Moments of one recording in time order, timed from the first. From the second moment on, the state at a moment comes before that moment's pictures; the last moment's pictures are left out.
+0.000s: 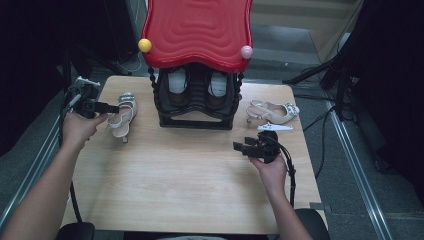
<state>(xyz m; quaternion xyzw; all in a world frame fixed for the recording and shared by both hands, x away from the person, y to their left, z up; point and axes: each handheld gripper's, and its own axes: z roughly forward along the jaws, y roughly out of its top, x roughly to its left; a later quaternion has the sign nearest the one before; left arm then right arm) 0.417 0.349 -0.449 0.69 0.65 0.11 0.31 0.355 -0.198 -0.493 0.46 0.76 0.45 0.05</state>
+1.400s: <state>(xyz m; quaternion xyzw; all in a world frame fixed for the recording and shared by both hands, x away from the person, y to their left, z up) 0.445 0.352 -0.479 0.67 0.71 0.05 0.21 0.353 -0.201 -0.492 0.46 0.76 0.44 0.06</state>
